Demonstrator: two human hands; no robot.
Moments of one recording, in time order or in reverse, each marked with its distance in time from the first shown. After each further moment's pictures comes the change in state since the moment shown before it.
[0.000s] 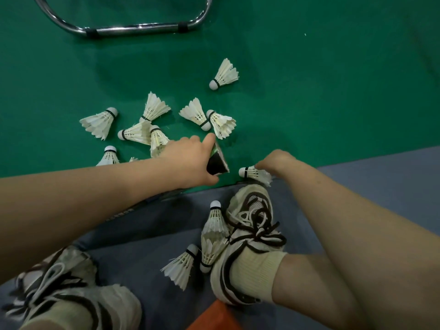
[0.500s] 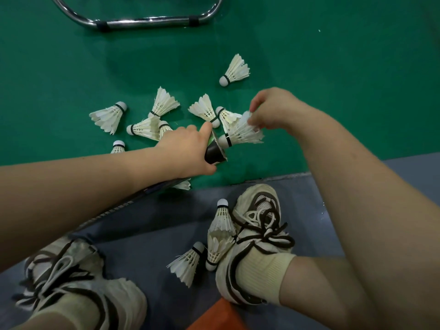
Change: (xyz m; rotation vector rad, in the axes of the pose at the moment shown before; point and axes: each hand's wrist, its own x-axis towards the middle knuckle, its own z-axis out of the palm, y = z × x) left_hand 0.002 -0.026 -0.004 -0.023 -0.001 -0.056; right_hand -0.041 -0.055 -0.069 0.289 0.220 -0.450
